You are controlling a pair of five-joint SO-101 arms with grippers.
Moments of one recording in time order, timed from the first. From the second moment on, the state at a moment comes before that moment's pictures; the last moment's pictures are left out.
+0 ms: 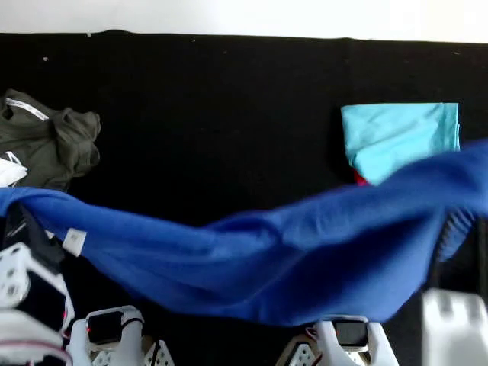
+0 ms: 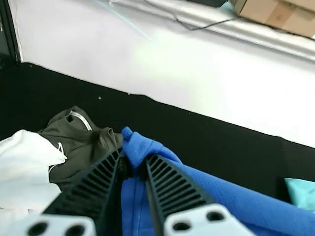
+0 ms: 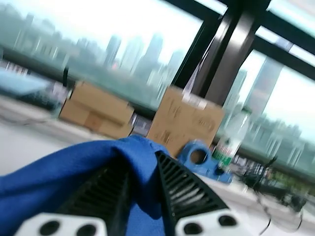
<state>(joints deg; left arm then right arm) -18.2 -54.8 -23.3 97.5 -16.1 -5.5 -43.1 -49.9 85.4 23.5</state>
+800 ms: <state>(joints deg) -18.2 -8.0 -29.1 85.4 -16.1 -5.5 -31.6 8.6 38.0 23.5</state>
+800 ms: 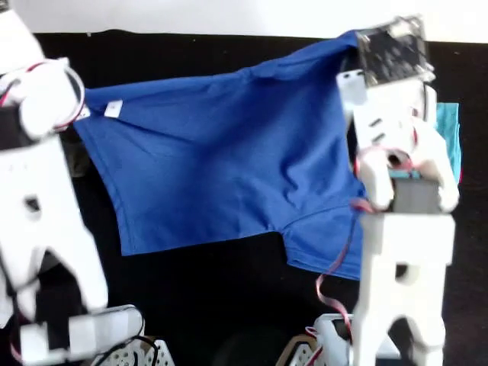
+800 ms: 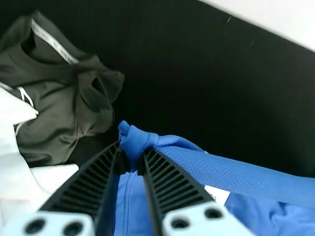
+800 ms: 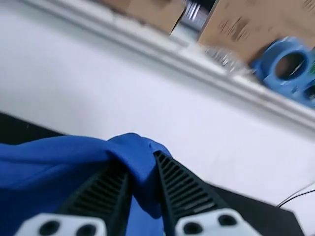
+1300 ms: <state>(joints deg) -18.2 10.8 -29.5 85.8 -16.1 -5.5 -12.3 8.7 38.0 23.5</state>
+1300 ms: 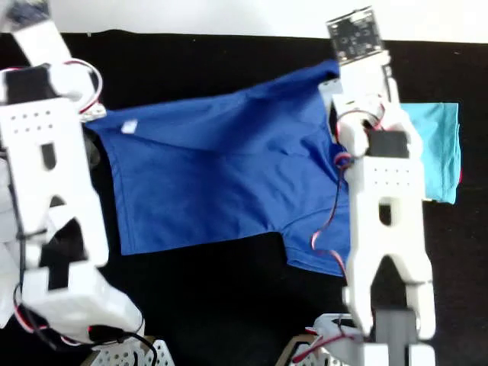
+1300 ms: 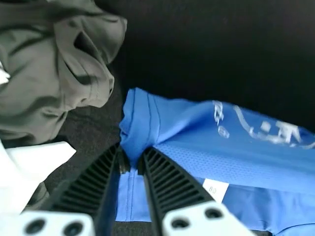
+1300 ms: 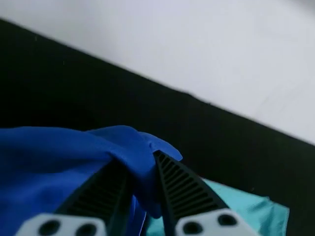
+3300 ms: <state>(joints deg) -15.9 18.4 -10.3 98.7 -16.1 -2.5 -16.4 22.8 70.5 27.7</state>
